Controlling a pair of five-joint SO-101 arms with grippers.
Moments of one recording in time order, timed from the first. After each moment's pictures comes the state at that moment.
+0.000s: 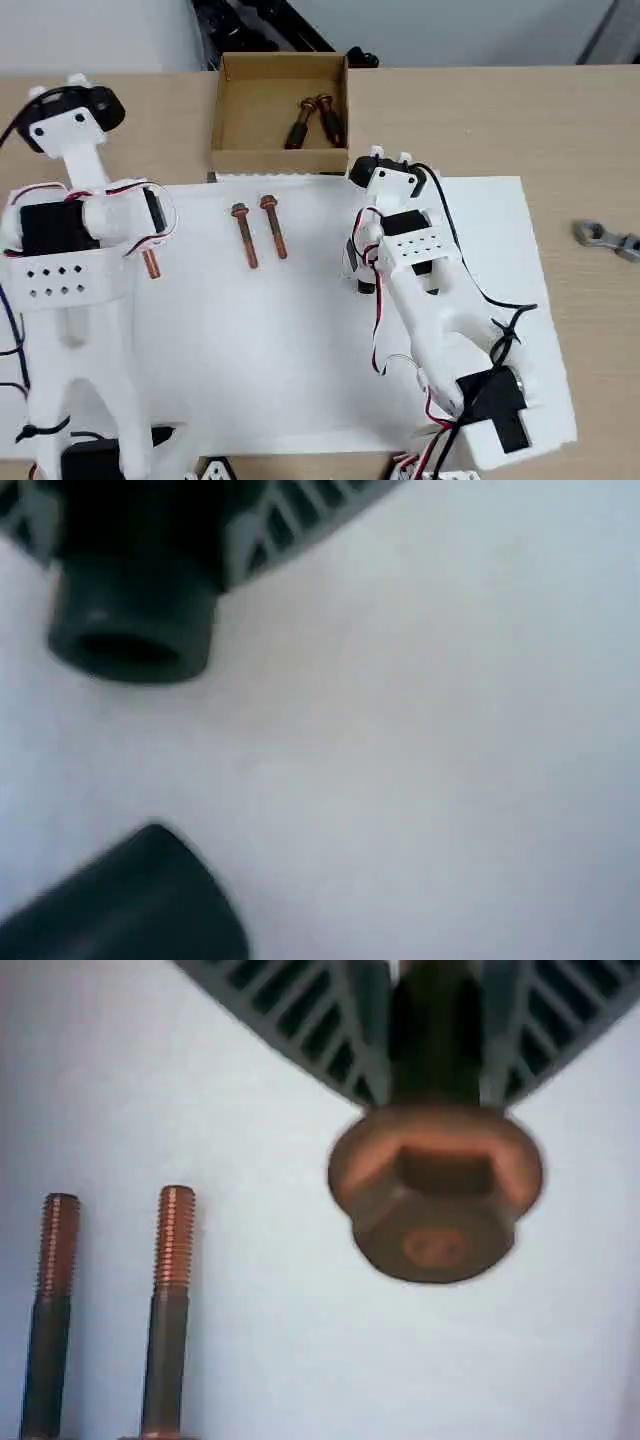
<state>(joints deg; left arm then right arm) -10.3 -21.2 3.1 95.2 17.7 -19.2 -1.7 28.0 59.4 -22.4</state>
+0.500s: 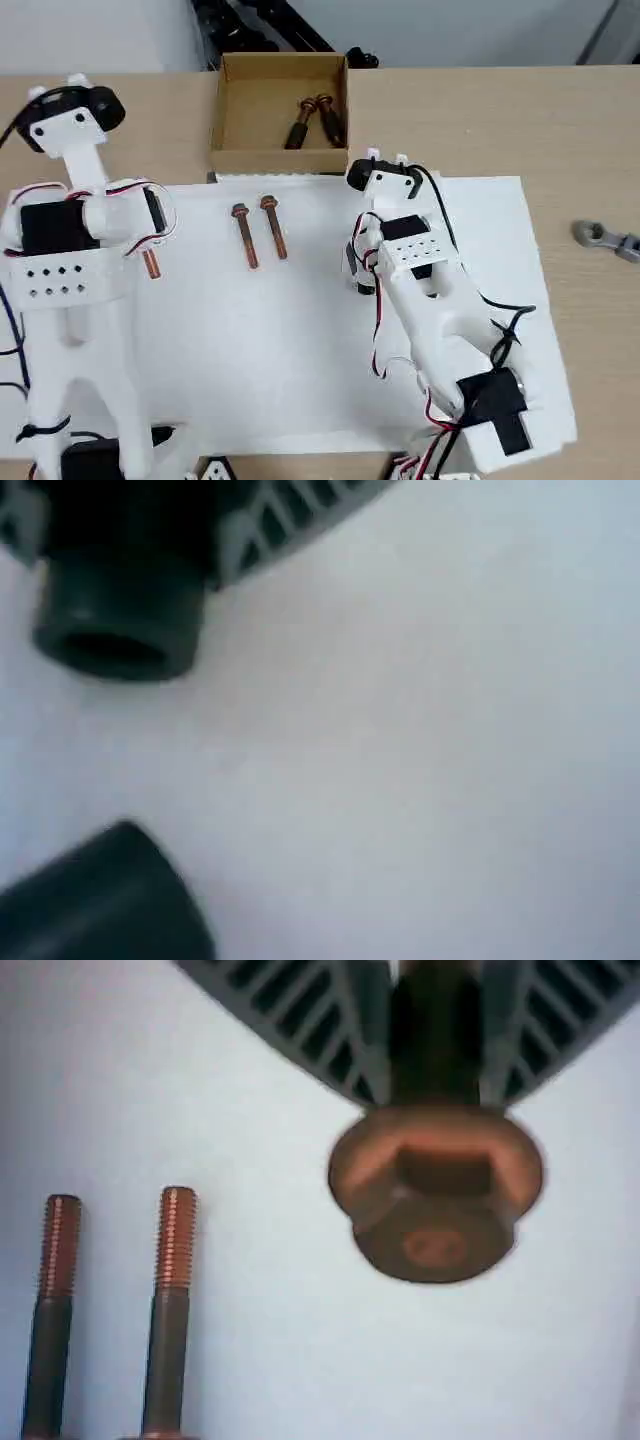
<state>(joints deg) -10.3 -21.2 3.1 95.2 17.7 -19.3 0.3 30.1 56.7 -19.8</state>
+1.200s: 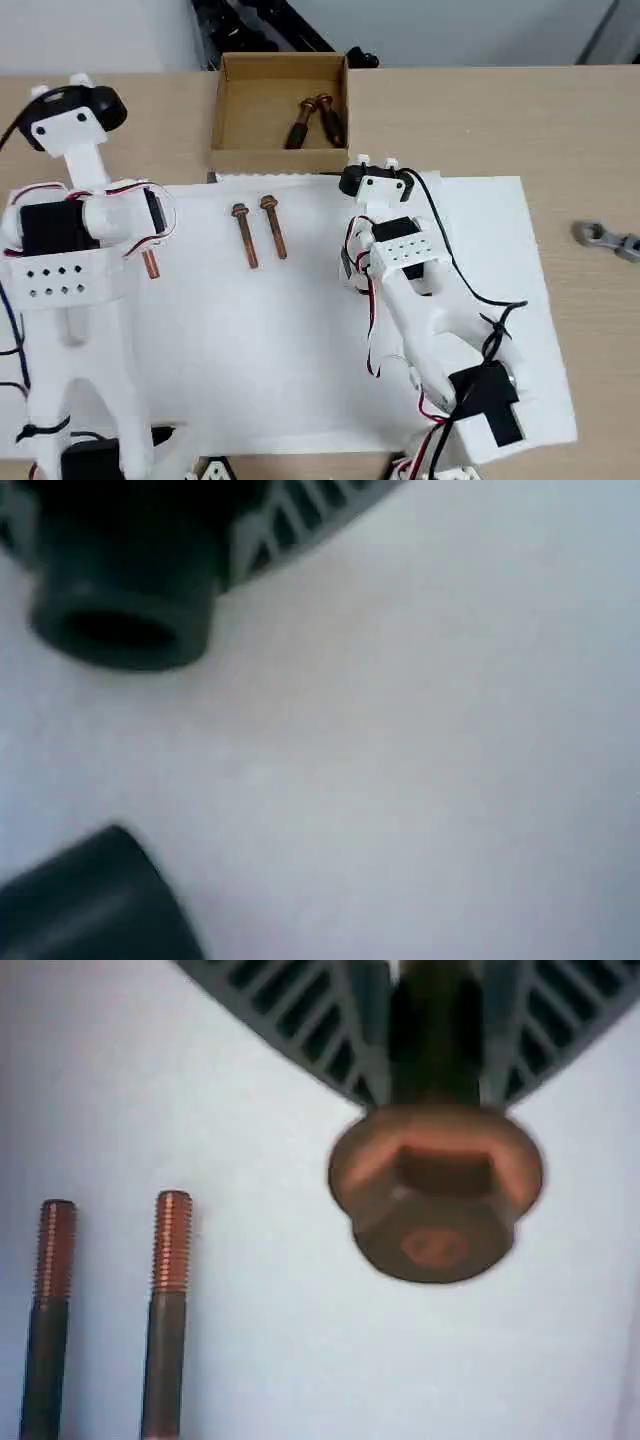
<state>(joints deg) -10.3 -21.2 3.1 95.2 16.7 -21.5 2.2 30.1 56.2 -19.1</state>
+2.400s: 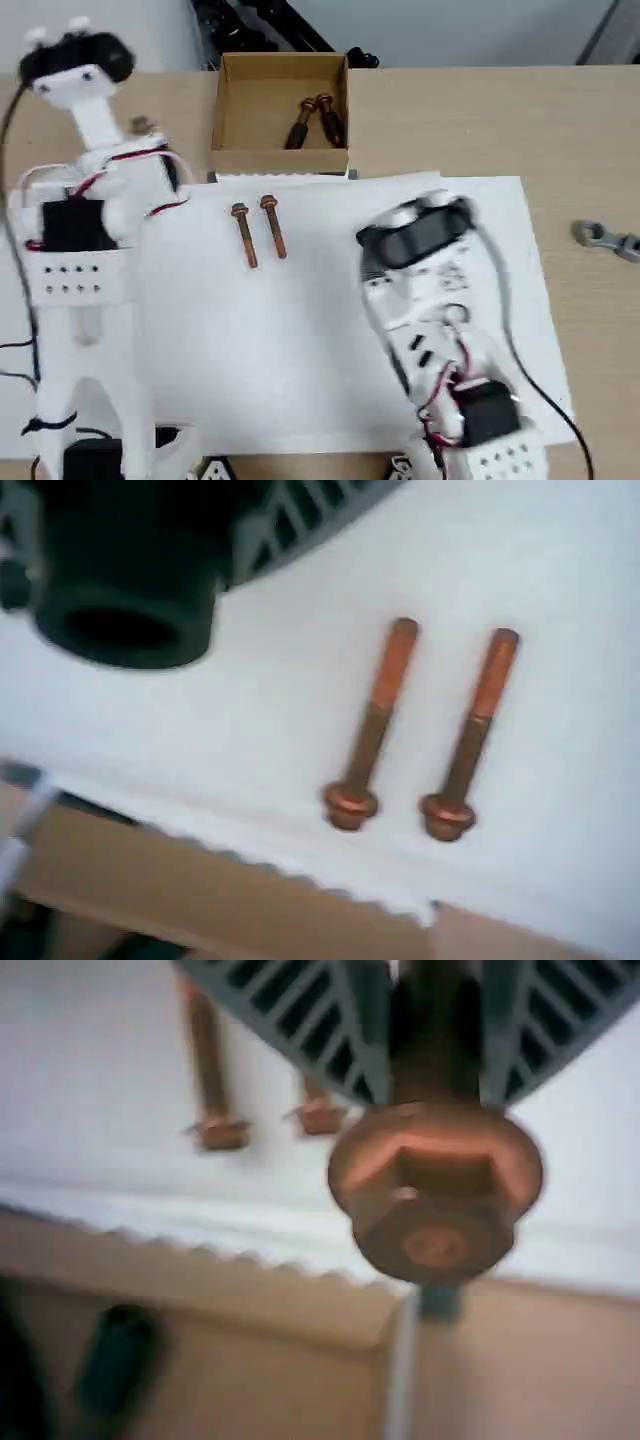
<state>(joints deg) -3.8 -21.2 2.9 72.1 16.5 -23.3 -77.6 62.2 48.8 1.5</state>
